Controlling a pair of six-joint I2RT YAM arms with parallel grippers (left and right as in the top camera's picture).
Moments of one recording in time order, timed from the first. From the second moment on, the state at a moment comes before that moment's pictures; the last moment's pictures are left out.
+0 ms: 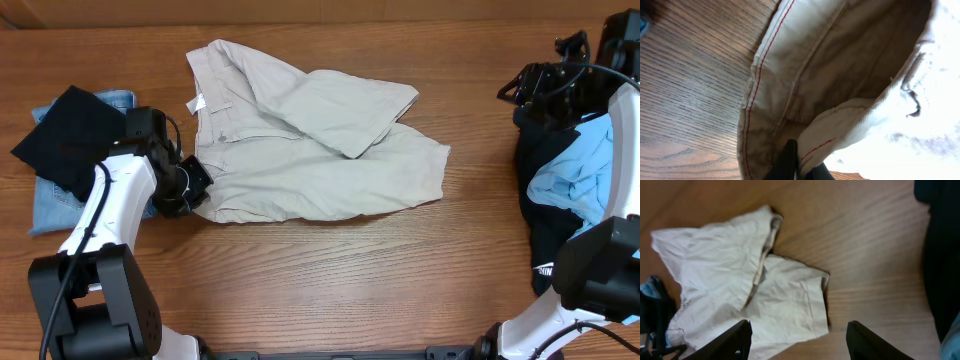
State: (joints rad) left arm 0.14 1.69 1.13 -0.90 0.22 -0.50; right arm -0.29 1.89 1.86 -1.28 -0.47 0.15
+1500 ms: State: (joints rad) left arm 0.14 1.69 1.13 -0.90 0.21 -0.50; right arm -0.08 1.92 1.56 -1.28 -0.51 0.10
